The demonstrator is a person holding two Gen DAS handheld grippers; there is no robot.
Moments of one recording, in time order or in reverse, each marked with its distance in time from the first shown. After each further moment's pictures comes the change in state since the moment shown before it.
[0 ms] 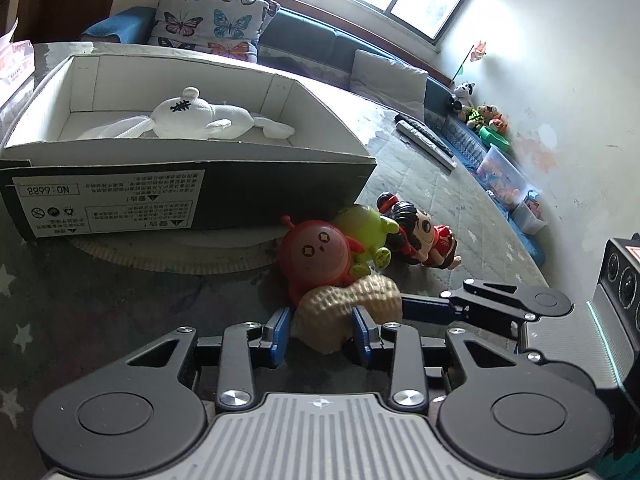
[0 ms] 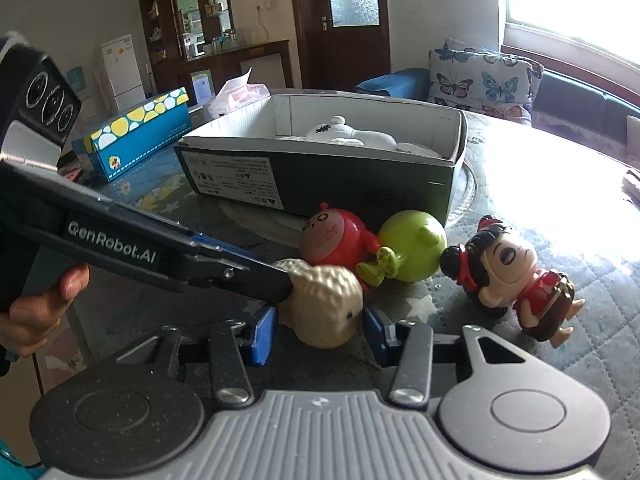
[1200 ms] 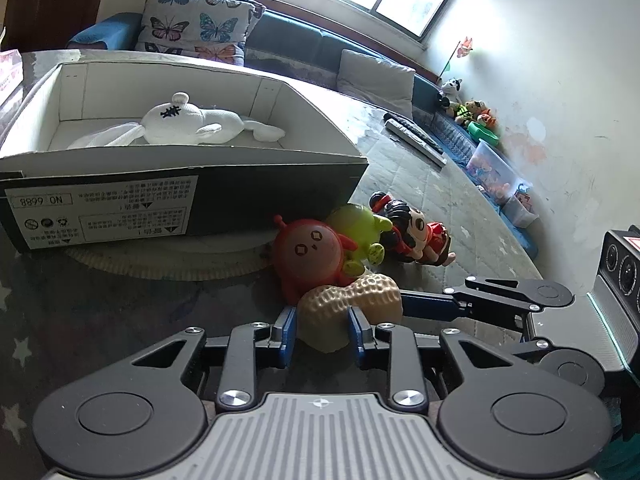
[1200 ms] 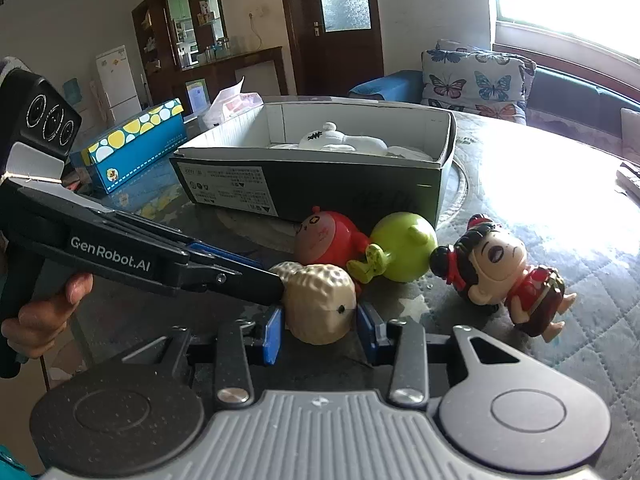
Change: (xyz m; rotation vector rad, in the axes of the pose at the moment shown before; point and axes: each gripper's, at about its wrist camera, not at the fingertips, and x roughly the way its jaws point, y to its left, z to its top) left arm 0.000 0.001 0.000 0.034 -0.003 -0.022; right arm -0.010 -0.005 0.000 0.030 -0.019 0.000
